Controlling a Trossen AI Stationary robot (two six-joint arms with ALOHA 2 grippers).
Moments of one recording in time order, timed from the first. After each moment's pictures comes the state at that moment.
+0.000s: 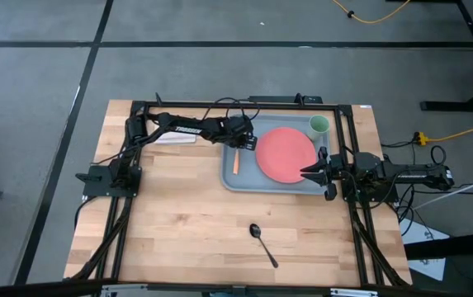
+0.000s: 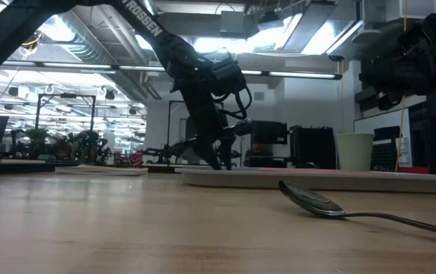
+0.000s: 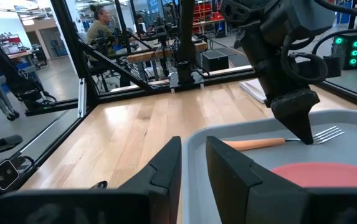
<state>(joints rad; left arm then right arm) 0.35 2.09 1.41 -0.32 -0.16 -0.91 0.00 0.07 0.01 0.03 -0.03 0.18</state>
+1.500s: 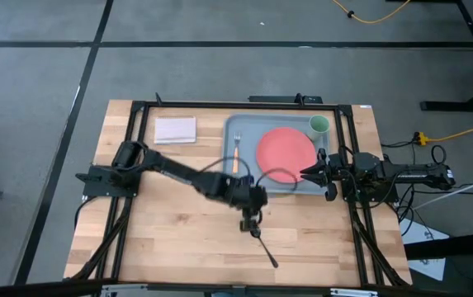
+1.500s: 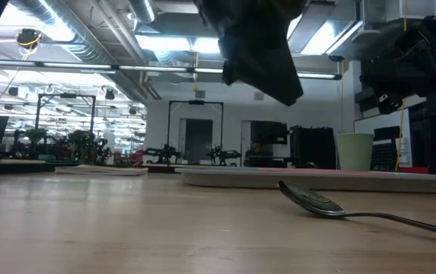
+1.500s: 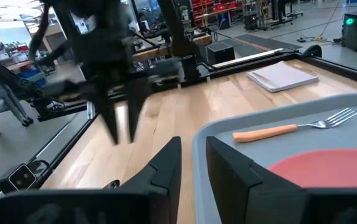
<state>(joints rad) -0.21 2.02 1.61 -0.46 -0.12 -0.29 0.00 0.09 0.01 0.03 -0.05 0.26</state>
